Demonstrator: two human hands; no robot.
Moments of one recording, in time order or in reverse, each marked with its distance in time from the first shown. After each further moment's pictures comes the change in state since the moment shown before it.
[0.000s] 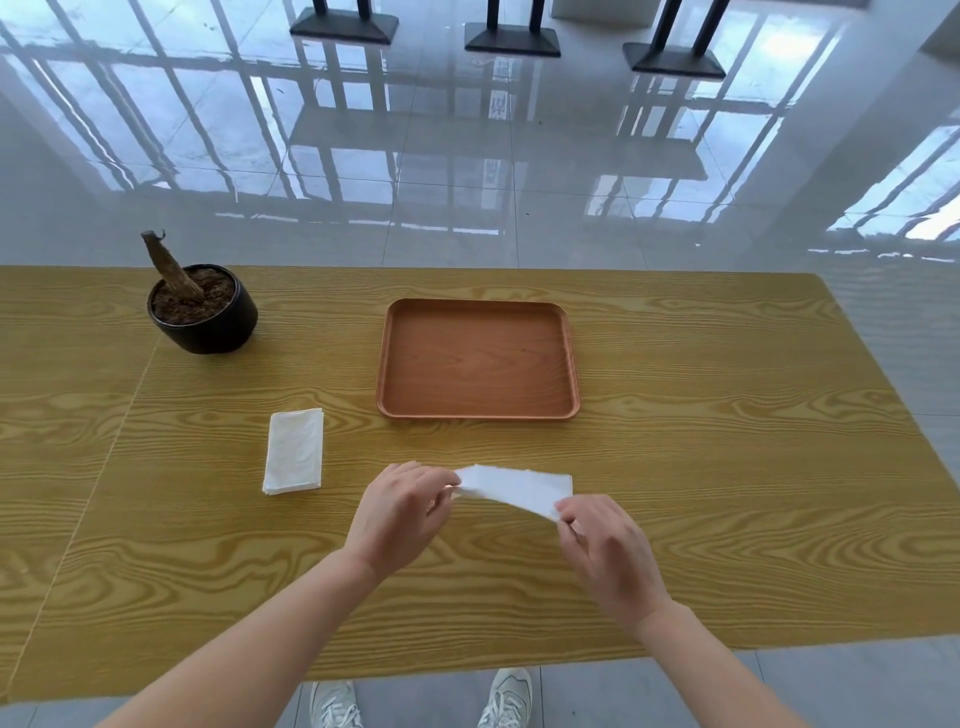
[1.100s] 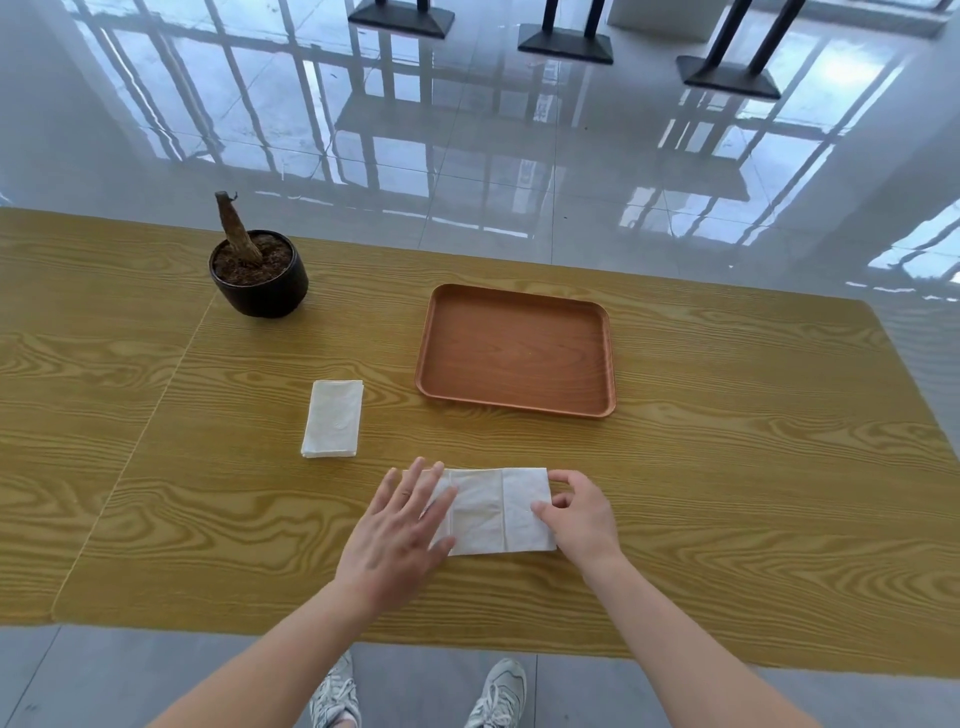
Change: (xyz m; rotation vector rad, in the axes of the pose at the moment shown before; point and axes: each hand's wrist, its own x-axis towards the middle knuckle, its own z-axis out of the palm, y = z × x) left_hand -0.082 -0.040 0.026 0.373 -0.211 -0.070; right_hand 0.039 -0.037 0.051 0.459 -0.248 0.764
